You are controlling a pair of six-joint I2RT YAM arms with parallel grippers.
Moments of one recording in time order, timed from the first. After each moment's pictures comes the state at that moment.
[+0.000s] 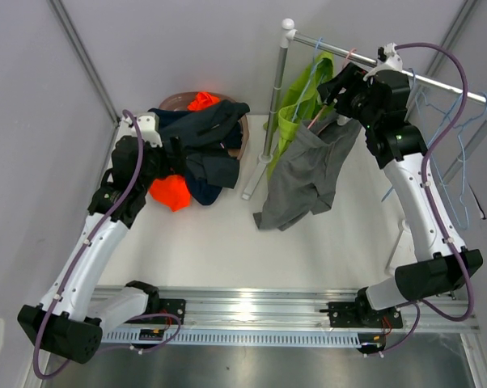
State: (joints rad) left arm -0.27 1.03 1.11 -0.40 -0.15 -0.16; right arm 0.24 1.47 1.75 -0.41 -0.02 0.56
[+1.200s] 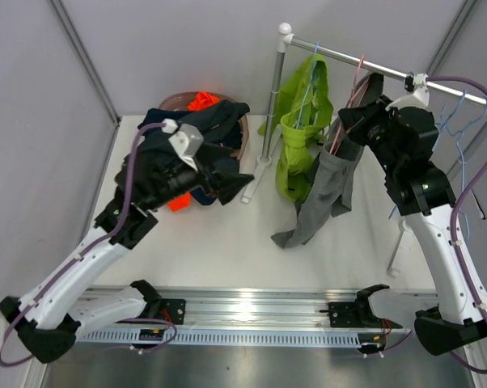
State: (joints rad) left arm -0.65 0.95 1.13 -0.09 0.33 -0.17; right arm 0.32 1.14 1.52 -0.44 0.11 0.64
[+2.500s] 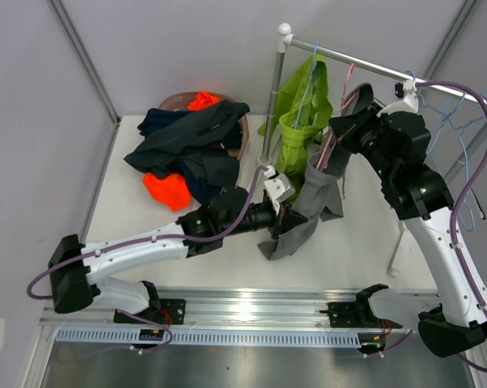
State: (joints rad) left arm -1.11 1.32 1.04 0.17 0.17 -0.18; right arm 0.39 1.12 1.52 -0.50 0.14 0.70
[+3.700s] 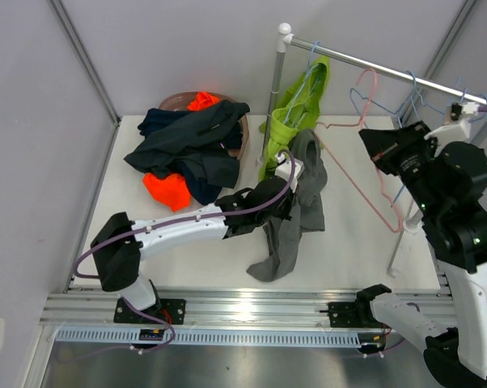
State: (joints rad) left arm -1.10 1.60 1.26 -0.12 -0.31 -0.37; right arm 0.35 0.93 1.57 -0.68 0.08 0.80
